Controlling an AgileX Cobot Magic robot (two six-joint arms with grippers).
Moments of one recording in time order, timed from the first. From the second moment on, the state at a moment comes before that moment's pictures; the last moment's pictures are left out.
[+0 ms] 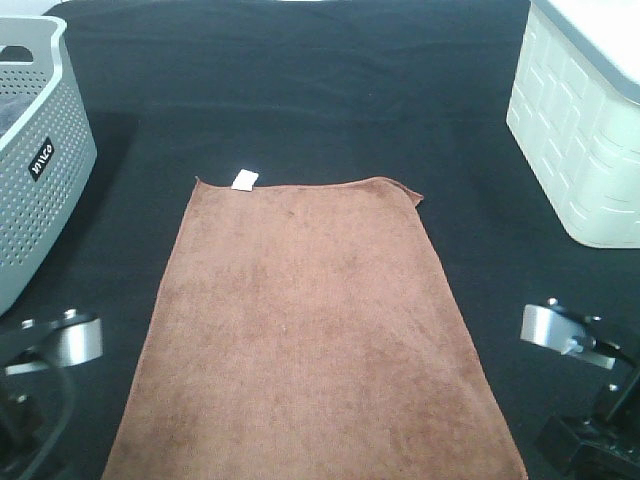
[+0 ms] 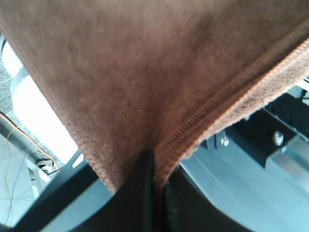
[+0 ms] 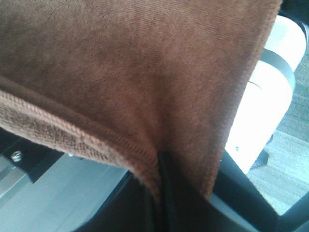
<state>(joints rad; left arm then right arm) -0.50 1.44 -0.59 -0.63 1.09 0.16 0.26 1.45 -0.47 0.63 1.07 -0.30</state>
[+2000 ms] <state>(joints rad) -0.33 1.86 -1.33 -0.37 1.08 0.15 0.06 1.73 -1.25 0.51 1.10 -0.34</state>
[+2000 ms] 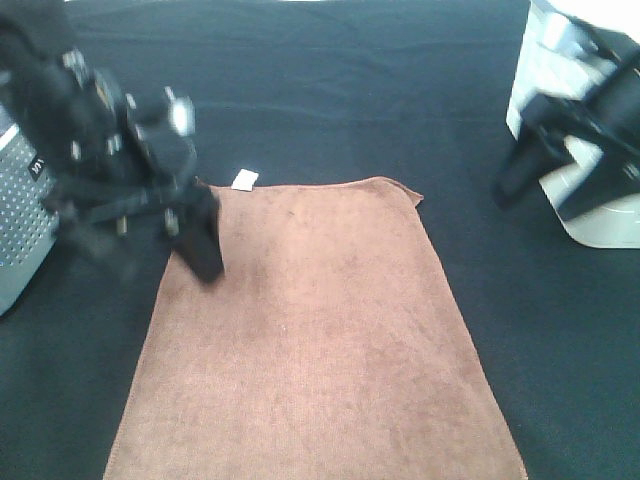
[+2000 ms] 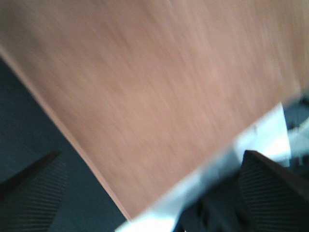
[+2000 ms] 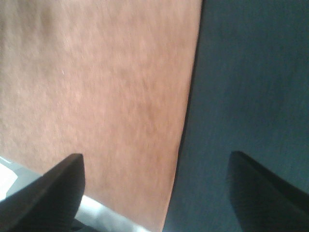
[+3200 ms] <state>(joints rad) -0.15 2.47 -2.00 -0.36 0.96 0.21 0.06 2.49 -2.03 0.47 1.12 -0.28</state>
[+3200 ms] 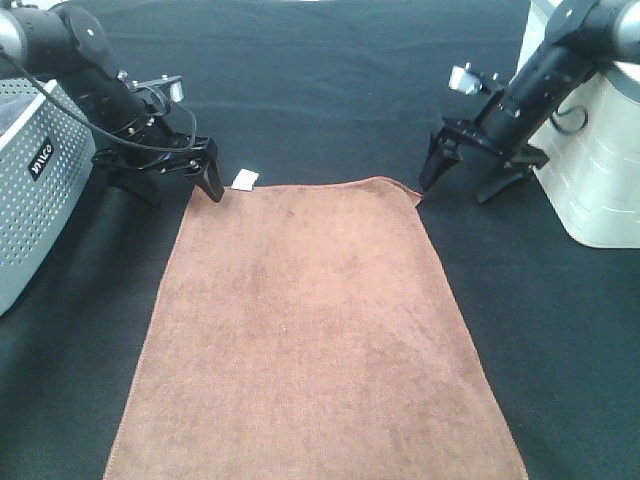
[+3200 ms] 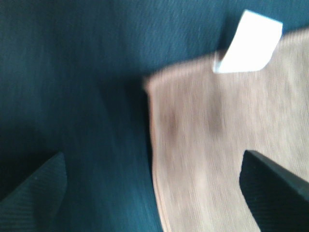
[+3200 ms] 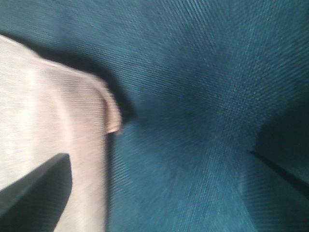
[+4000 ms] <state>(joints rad) -0.16 2.48 -2.01 -0.43 0.95 0.21 0.10 2.51 -2.04 0.51 1.02 -0.26</state>
